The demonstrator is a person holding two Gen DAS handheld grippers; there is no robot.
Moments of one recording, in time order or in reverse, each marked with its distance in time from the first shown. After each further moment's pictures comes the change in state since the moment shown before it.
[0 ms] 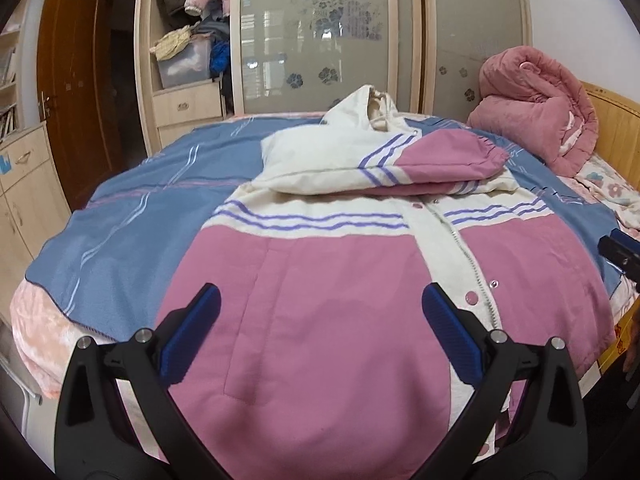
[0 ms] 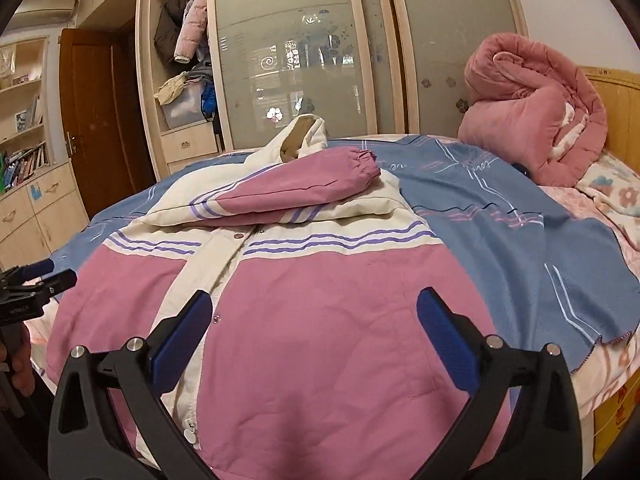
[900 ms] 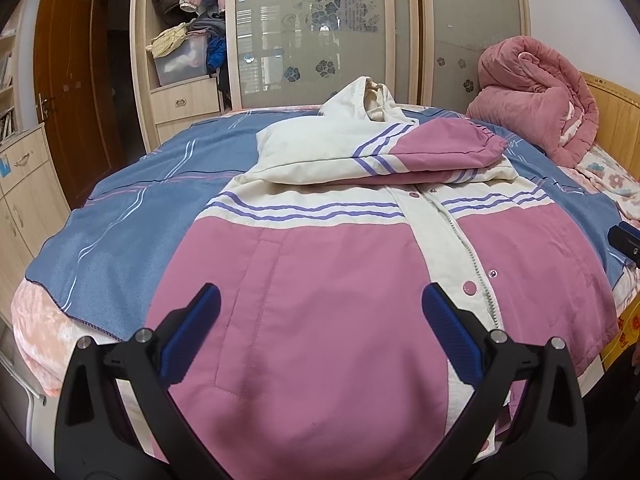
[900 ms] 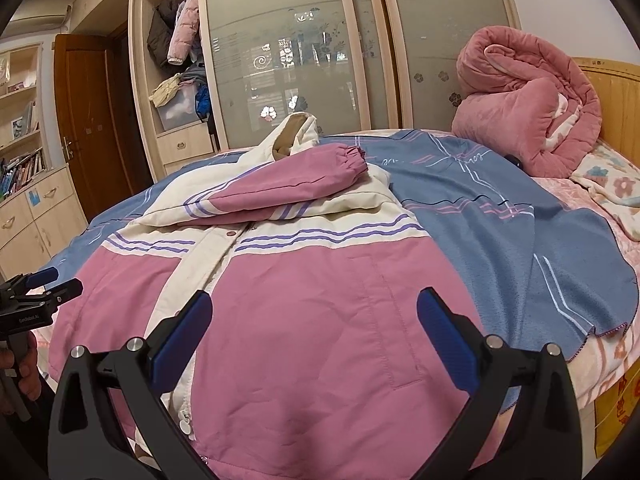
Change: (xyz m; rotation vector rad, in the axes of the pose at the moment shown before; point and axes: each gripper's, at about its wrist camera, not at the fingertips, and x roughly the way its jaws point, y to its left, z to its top) left arm 0.002 -0.008 -0.003 0.022 0.015 0.005; right arm -0.008 -0.008 -0.004 0.005 0.008 -0.005
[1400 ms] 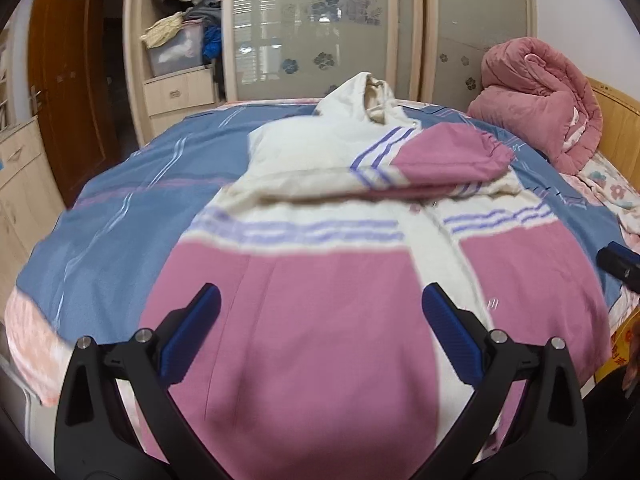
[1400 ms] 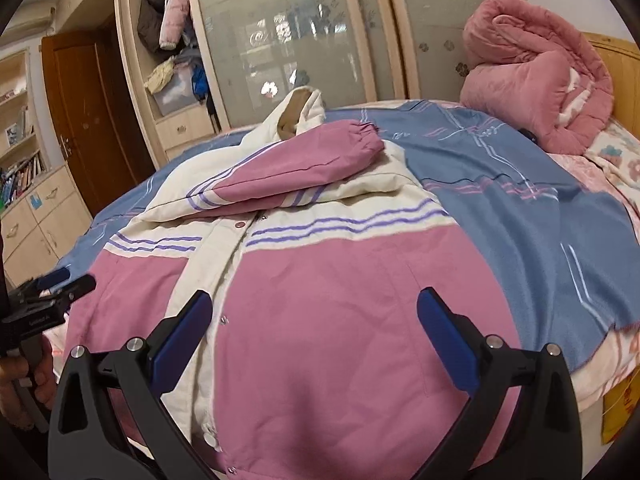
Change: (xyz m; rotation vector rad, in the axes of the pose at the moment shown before) left arm 0.026 -0.004 0.046 -0.010 0.041 -0.027; right arm 0.037 0.019 0.038 0.030 0.136 0.032
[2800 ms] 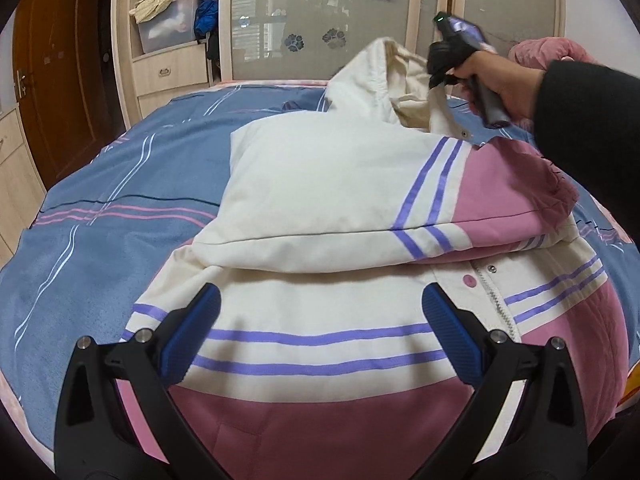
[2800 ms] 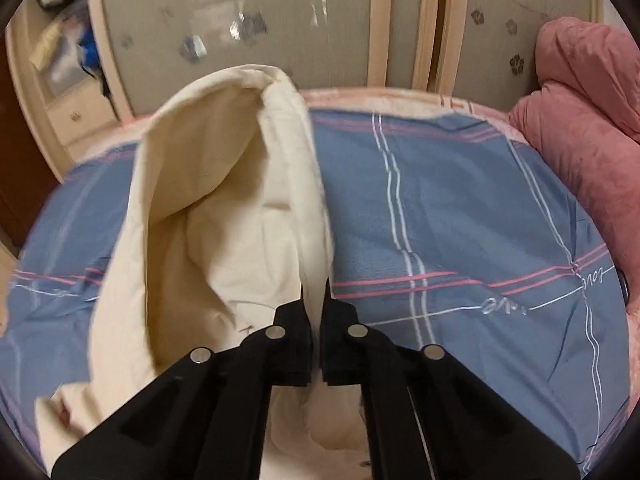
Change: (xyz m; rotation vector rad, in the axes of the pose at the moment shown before) left arm 0.125 0.019 0.061 -0.052 0.077 -0.001; right arm 0.411 0.005 0.347 0.007 0.198 -0.187
